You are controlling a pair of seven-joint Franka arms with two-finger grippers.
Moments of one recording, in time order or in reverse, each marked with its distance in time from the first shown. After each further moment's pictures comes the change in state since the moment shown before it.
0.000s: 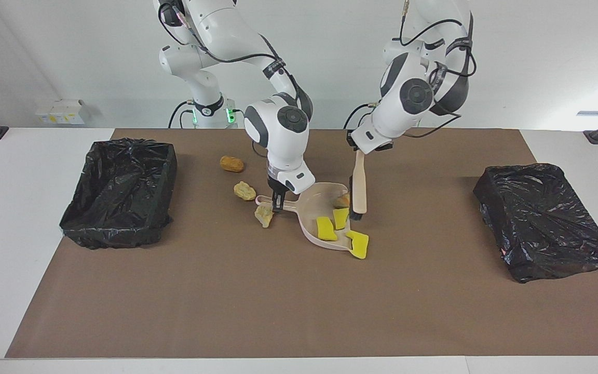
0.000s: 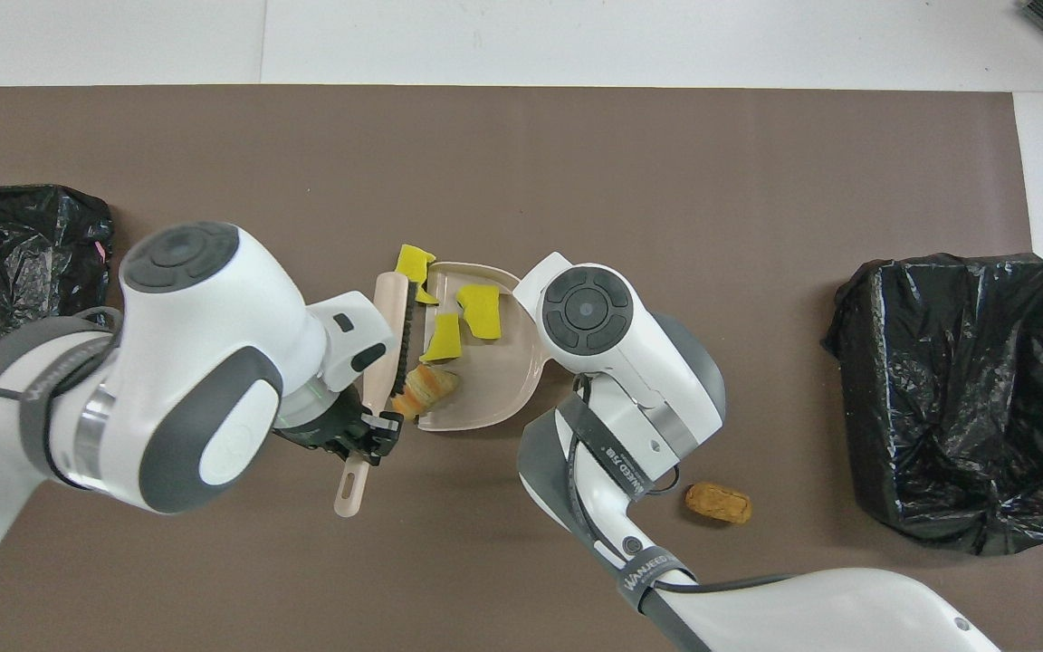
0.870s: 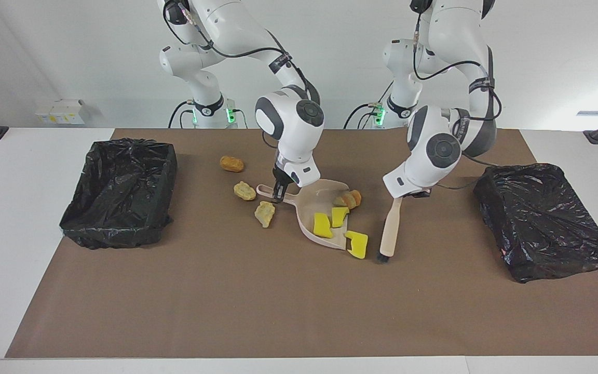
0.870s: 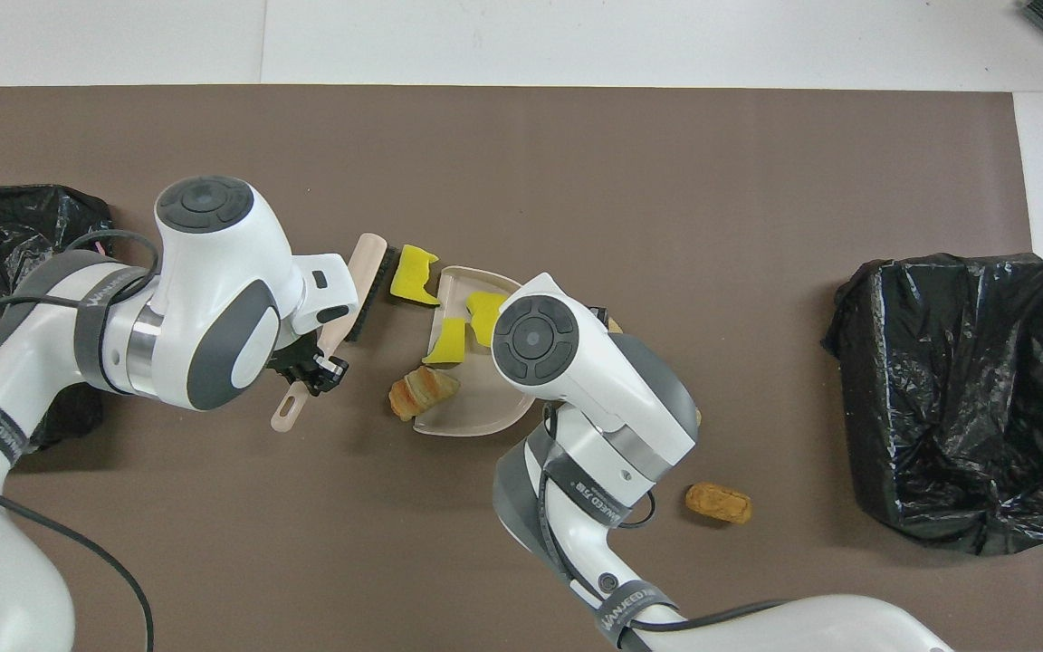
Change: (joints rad) left arm 0.079 0.230 -0.023 0.053 0.226 0.147 0.280; right arm 0.056 -0.013 0.002 0.006 -0.081 -0.120 0.203
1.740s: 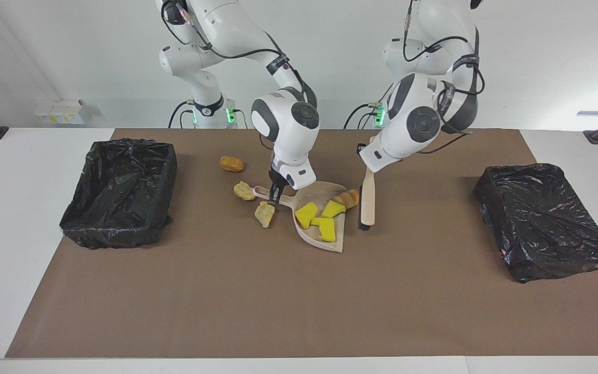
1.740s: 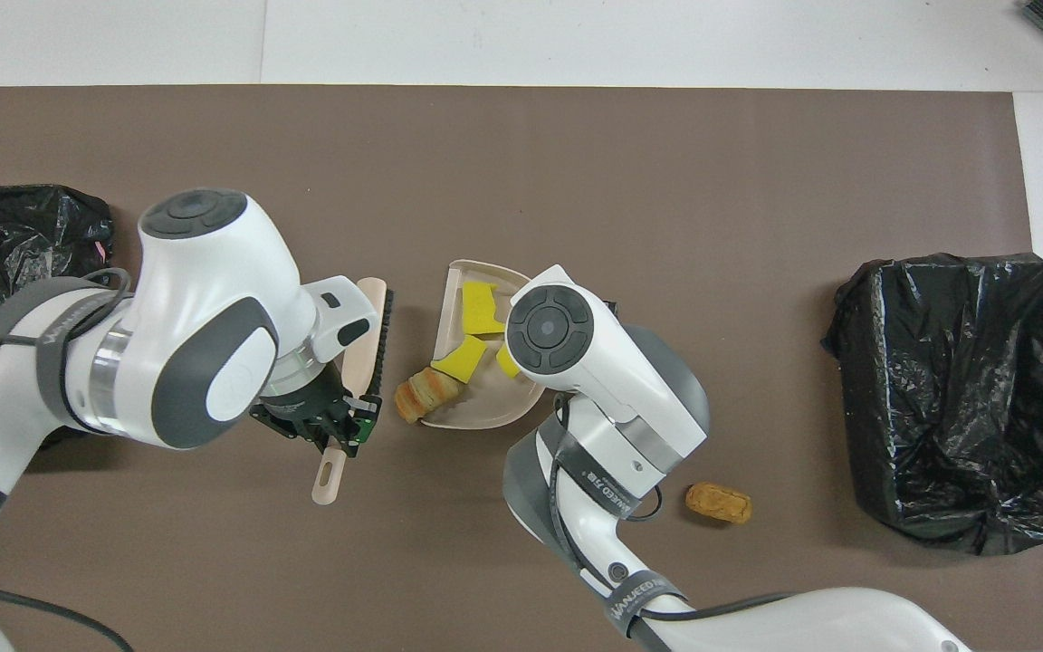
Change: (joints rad) left arm -0.023 -0.125 0.019 -0.007 -0.228 -0.244 -0.342; right arm -0.020 0.000 -0.002 0.000 0.000 0.004 -0.001
